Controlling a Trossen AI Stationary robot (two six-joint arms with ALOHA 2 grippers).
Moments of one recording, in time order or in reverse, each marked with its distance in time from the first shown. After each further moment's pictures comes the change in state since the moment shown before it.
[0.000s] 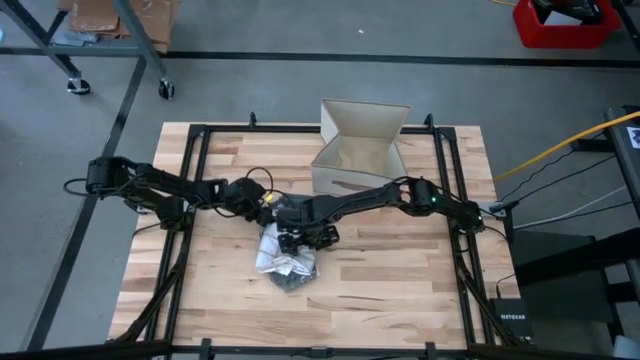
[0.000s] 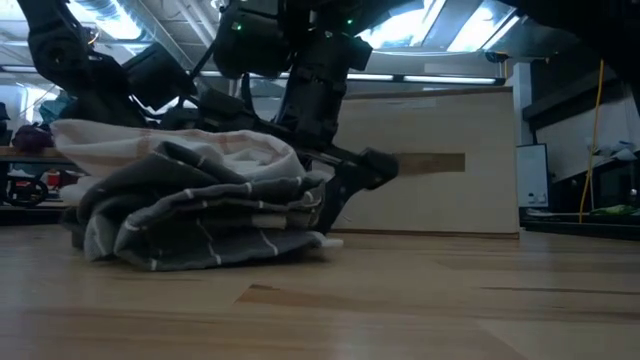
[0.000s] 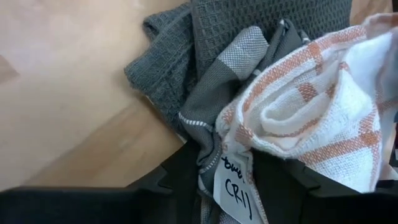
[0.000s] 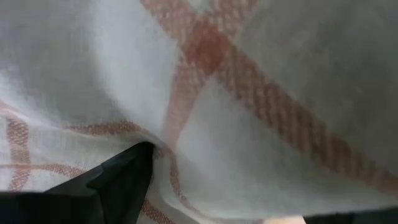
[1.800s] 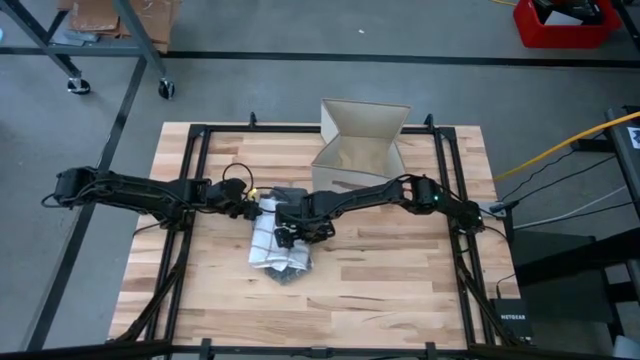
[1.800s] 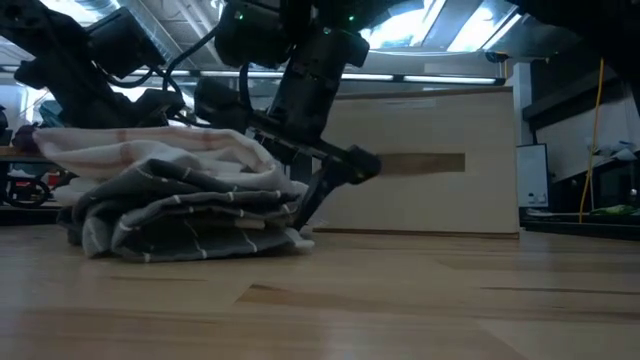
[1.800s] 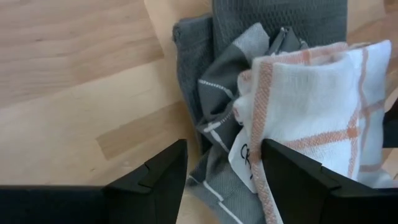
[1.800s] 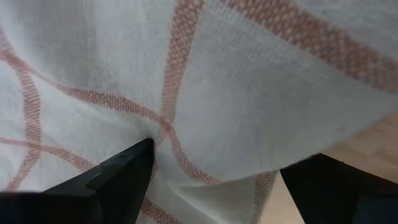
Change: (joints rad) left arm -0.058 -0.439 -0.001 -0.458 -0.259 -0.177; right arm -0.007 -0.038 -0.003 0.070 0.030 -0.038
